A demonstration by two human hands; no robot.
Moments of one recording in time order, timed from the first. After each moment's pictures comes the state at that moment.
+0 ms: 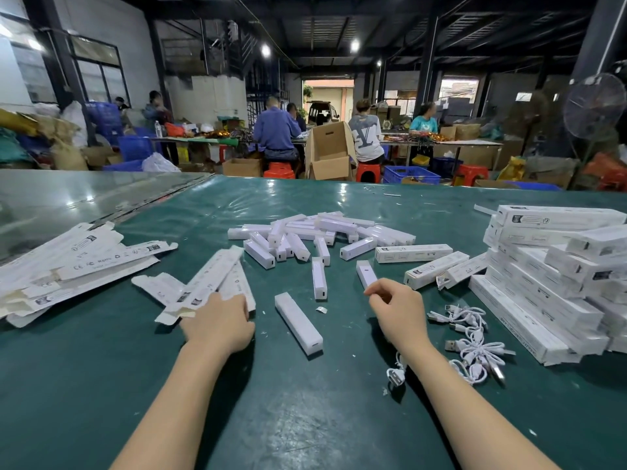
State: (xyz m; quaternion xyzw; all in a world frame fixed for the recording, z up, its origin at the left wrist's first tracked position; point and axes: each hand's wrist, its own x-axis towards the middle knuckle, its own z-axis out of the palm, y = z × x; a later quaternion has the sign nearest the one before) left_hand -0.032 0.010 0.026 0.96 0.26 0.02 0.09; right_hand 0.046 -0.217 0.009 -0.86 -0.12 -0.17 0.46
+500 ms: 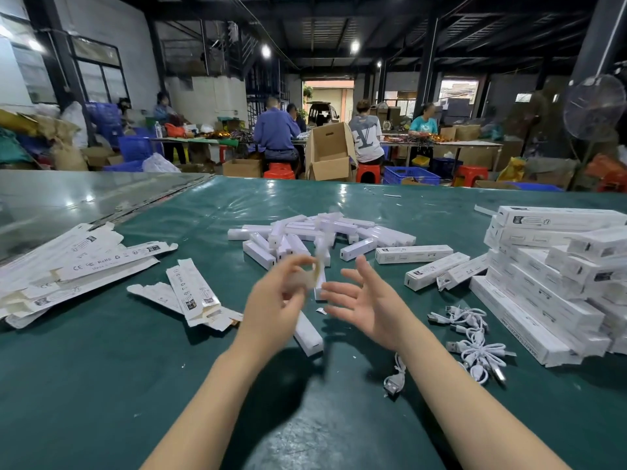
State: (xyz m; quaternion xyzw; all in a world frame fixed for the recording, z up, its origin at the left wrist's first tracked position) left_hand -0.036 -0.047 0.038 0.81 -0.12 0.32 0.48; right_hand 0.031 -0.192 0.040 -0.53 -0.12 0.23 0.81
